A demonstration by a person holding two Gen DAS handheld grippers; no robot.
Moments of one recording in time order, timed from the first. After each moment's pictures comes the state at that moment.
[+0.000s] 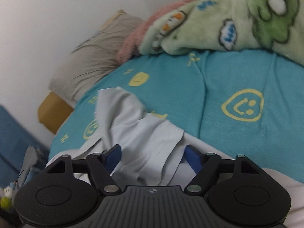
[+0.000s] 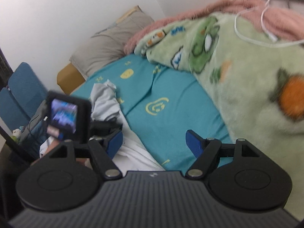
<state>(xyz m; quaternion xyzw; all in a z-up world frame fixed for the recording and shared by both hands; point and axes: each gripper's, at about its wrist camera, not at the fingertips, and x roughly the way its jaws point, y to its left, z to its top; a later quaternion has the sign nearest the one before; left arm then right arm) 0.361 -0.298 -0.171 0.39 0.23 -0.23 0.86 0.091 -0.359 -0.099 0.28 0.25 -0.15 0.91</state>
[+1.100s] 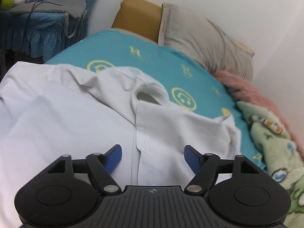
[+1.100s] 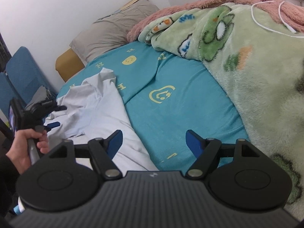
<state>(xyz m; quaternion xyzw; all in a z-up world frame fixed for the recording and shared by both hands) 0.479 -0.064 -0.150 -0.17 0.38 -0.10 0.90 0.116 -0.338 -0.117 0.26 0.28 -0.15 0.91</state>
